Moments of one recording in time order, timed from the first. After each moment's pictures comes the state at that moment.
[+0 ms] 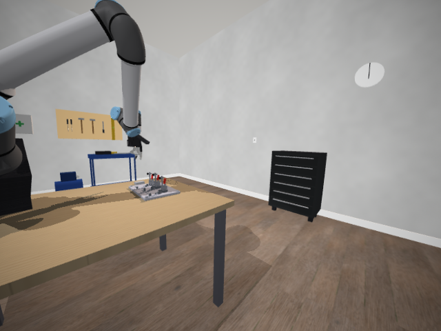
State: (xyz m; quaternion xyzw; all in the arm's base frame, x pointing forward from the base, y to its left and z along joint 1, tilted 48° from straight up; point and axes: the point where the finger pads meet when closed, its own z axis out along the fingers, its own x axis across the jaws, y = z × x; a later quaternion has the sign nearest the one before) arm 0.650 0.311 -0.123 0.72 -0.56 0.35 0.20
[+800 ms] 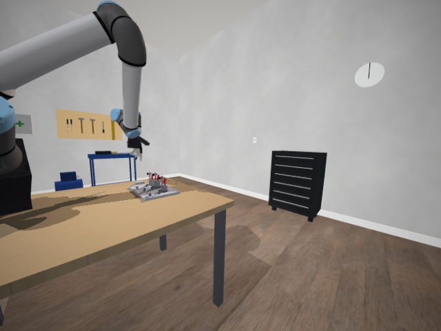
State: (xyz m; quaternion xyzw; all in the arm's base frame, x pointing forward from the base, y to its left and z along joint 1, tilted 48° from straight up) arm 0.653 0.304 -0.130 0.72 -0.56 0.35 0.20
